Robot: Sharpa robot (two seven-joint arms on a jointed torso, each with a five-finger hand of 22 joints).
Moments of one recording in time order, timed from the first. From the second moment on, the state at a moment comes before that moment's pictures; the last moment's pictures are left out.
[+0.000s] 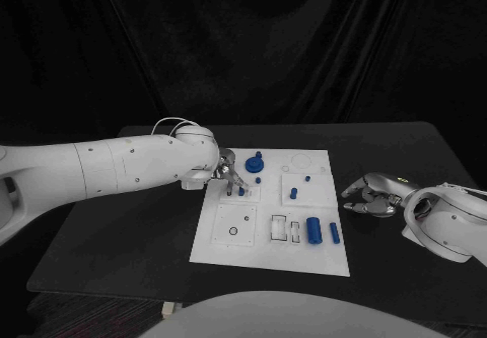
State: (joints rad) left arm 1.31 -0.68 -0.22 1.37 -1.12 0.20 -0.56; left_hand 0.91 0.00 0.16 0.15 0.05 1.06 0.04 0.28 1.02 1.47 -0.02 1.47 1.31 1.47 -0.06 1.54 1.31 0.08 1.38 0.05 1.20 1.31; right arm 1.19 -1.00 -0.25 1.58 -1.35 -0.25 -0.16; right_hand 1.42 0.00 0.13 0.20 0.30 0.86 0.09 0.07 0.08 1.46 -0.01 1.48 1.42 1.46 -0.07 1.39 1.31 0.09 1.40 0.04 1.09 1.31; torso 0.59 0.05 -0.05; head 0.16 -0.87
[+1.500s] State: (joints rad) left arm 1.42 -0.71 -0.22 1.24 -1.12 0.13 -0.43; left_hand 1.00 0.03 0.04 0.22 0.05 0.93 0.05 0.37 1.17 1.47 -0.02 1.50 1.31 1.47 -0.06 1.57 1.31 0.08 1.41 0.05 1.25 1.31; right arm 1.25 -1.07 -0.25 1.70 -1.35 -0.47 -0.06; right_hand 1.36 -0.02 0.11 0.27 0.19 0.89 0.09 0.07 0.07 1.46 -0.01 1.50 1.31 1.46 -0.07 1.35 1.31 0.09 1.43 0.04 1.15 1.31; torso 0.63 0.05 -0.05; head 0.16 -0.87
